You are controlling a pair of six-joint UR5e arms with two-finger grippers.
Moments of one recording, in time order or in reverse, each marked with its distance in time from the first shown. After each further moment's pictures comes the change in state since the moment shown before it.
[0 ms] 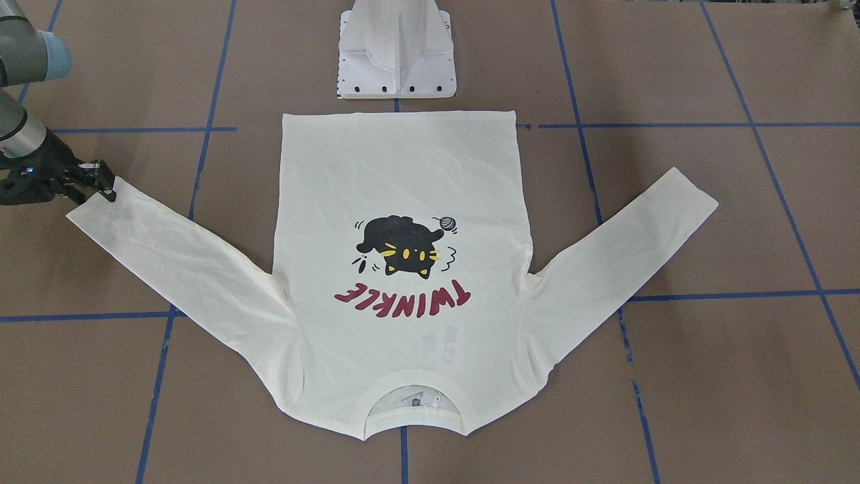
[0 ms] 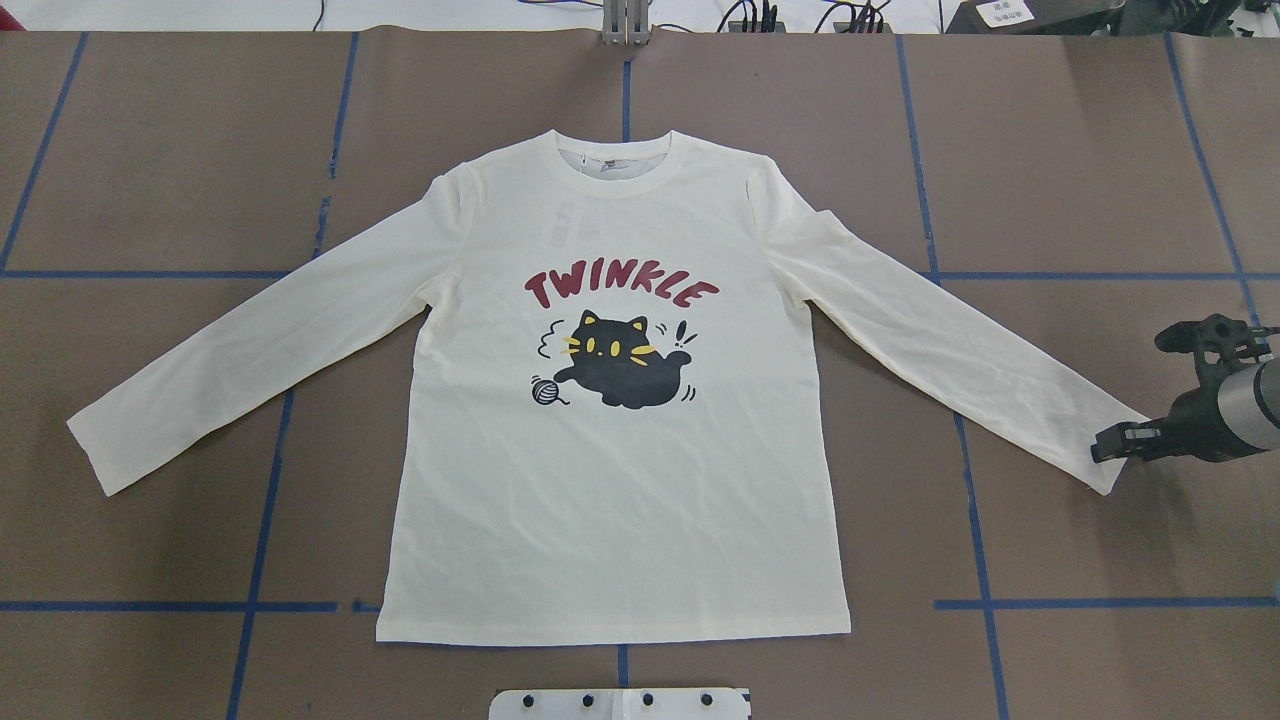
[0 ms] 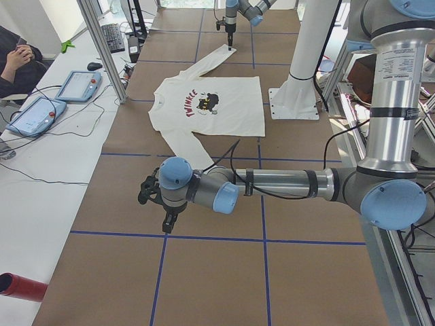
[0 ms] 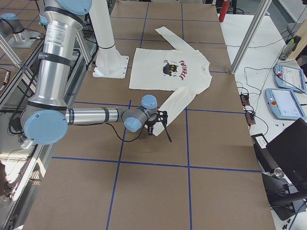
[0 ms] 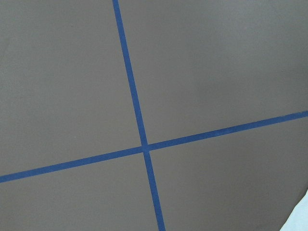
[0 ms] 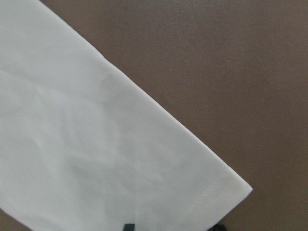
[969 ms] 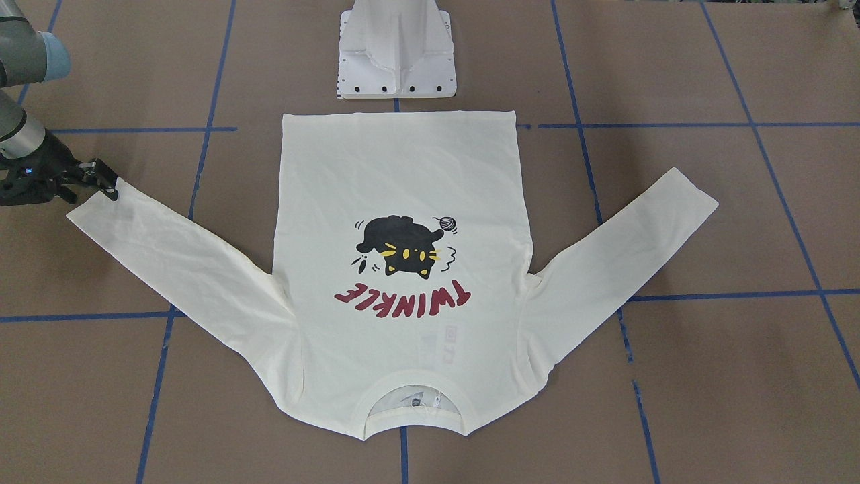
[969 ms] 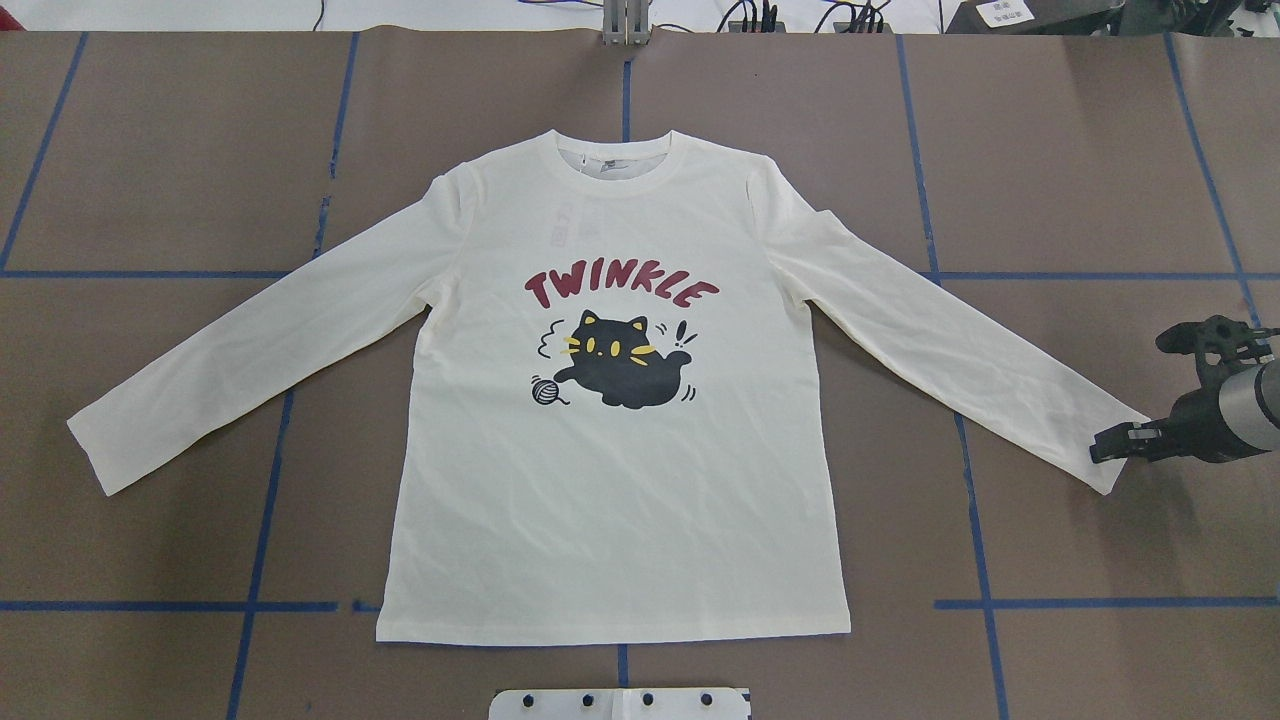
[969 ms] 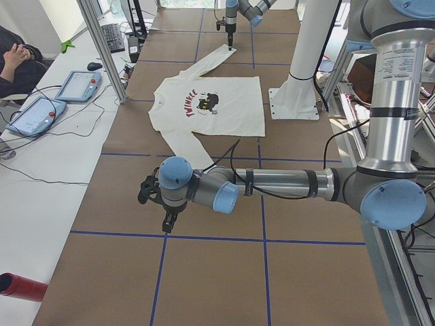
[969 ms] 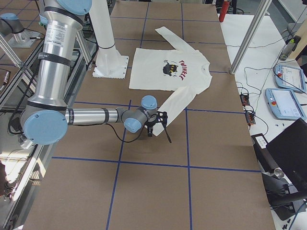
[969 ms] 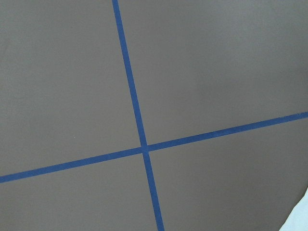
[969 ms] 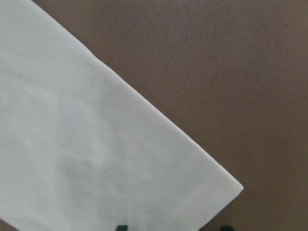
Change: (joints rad) left arm 0.000 0.000 -0.001 0.000 -0.001 -0.002; right arm 0.000 -0.002 -0.010 0.000 -0.002 0.000
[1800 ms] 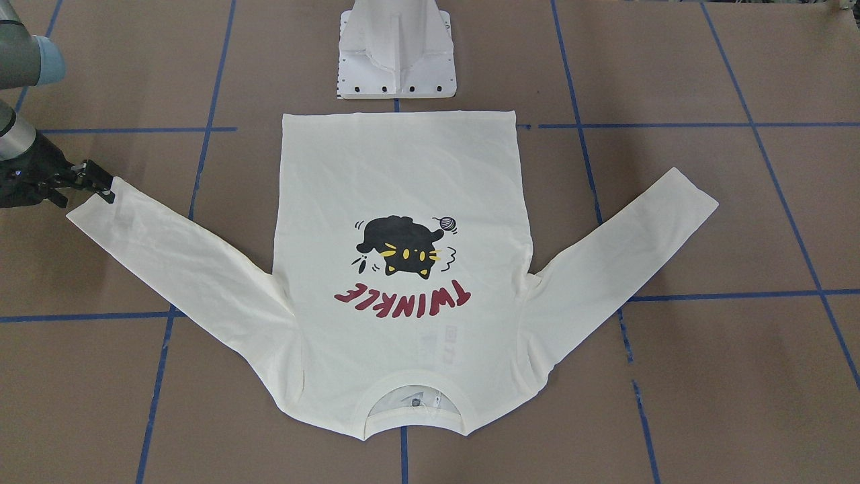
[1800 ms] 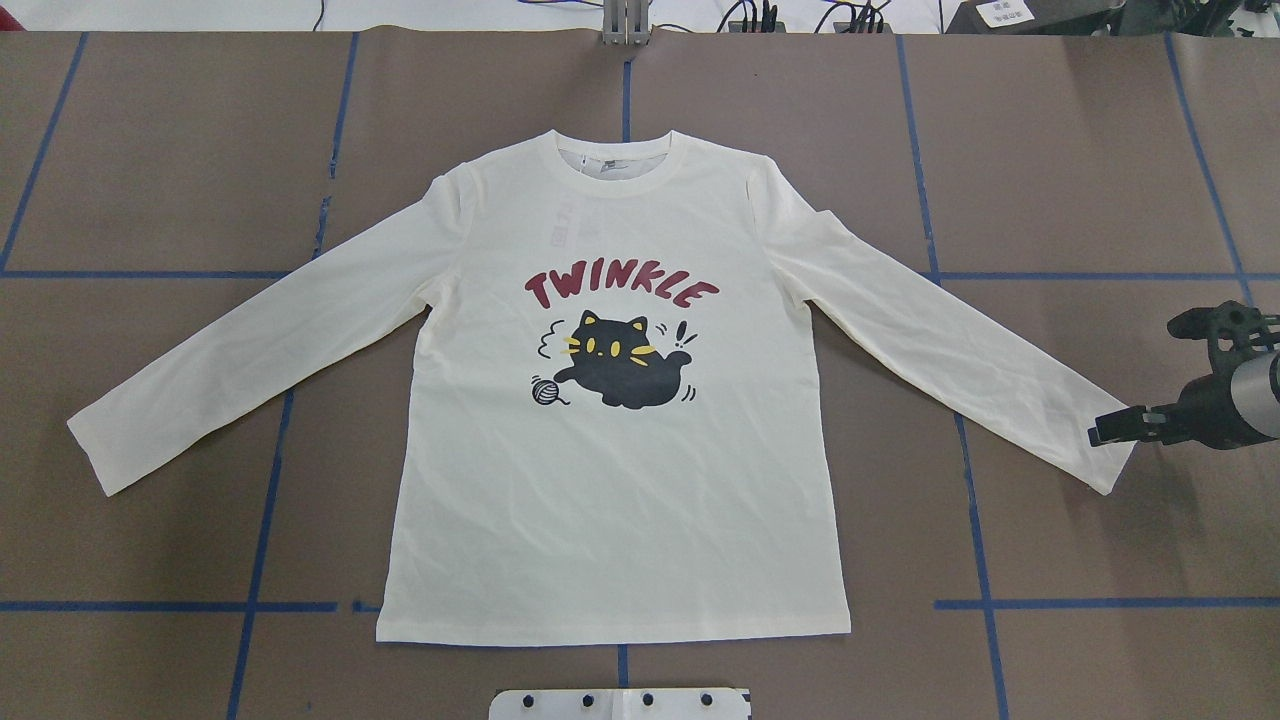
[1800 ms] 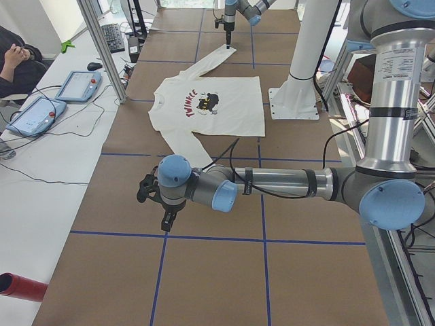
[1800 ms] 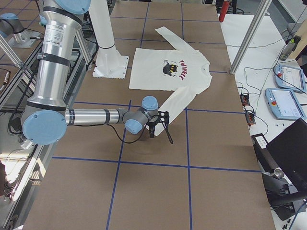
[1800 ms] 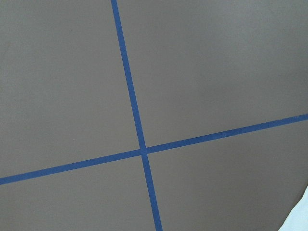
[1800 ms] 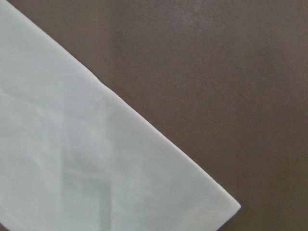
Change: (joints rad) left arm 0.000 -0.006 -0.002 0.003 0.001 -0.004; right arm 0.024 0.010 -0.014 0.036 0.007 0.001
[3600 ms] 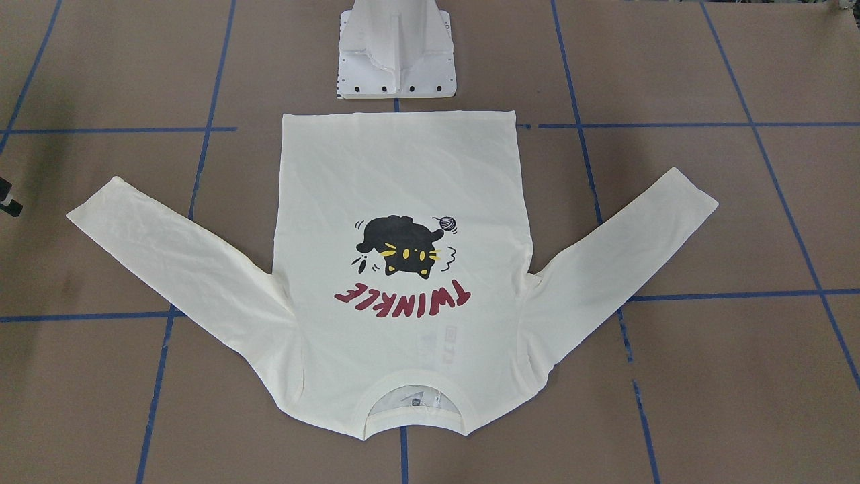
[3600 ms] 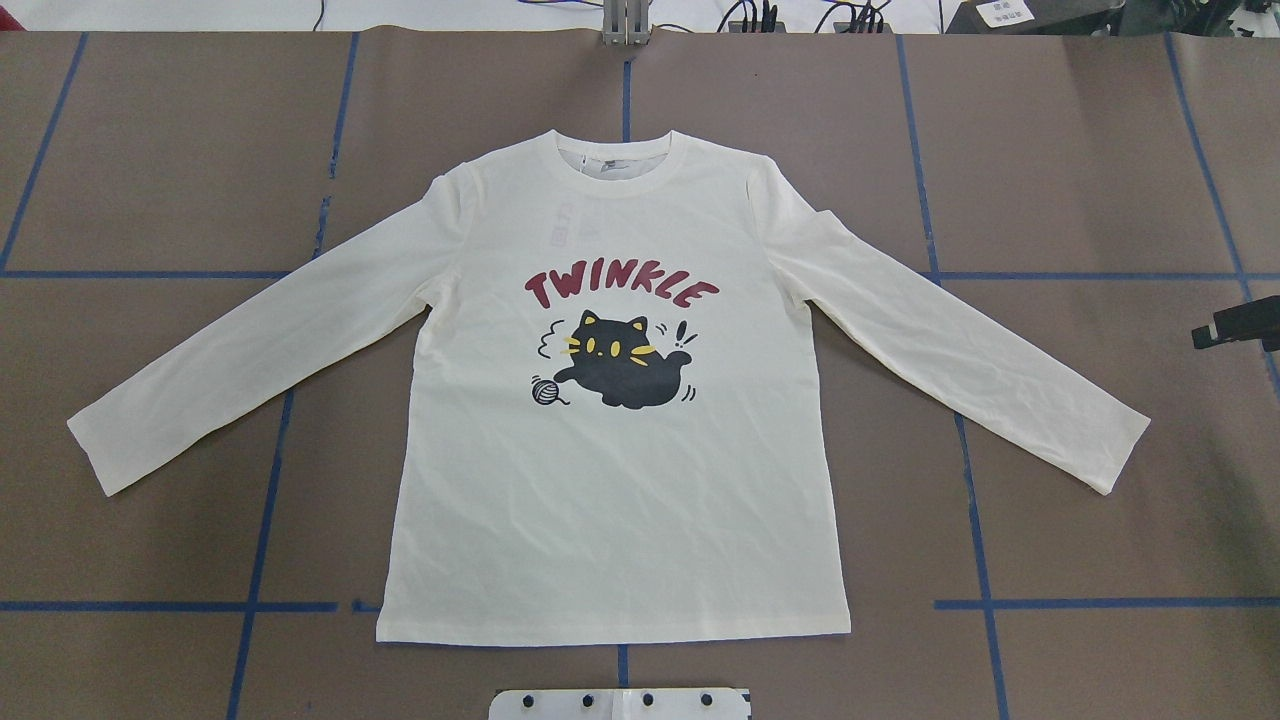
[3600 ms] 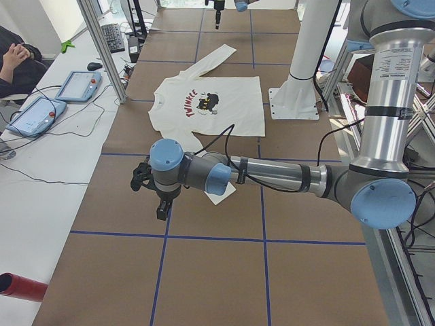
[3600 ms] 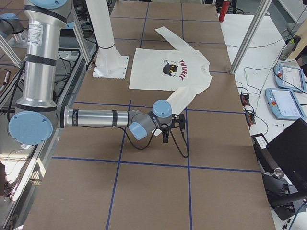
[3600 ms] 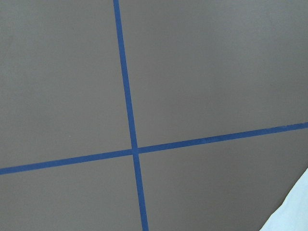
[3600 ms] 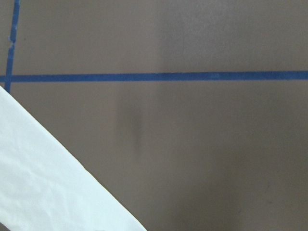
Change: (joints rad) left arm -0.003 -0.041 -0.056 0.106 0.000 -0.005; right arm 0.346 0.024 0.018 -0.113 0.222 -0.265
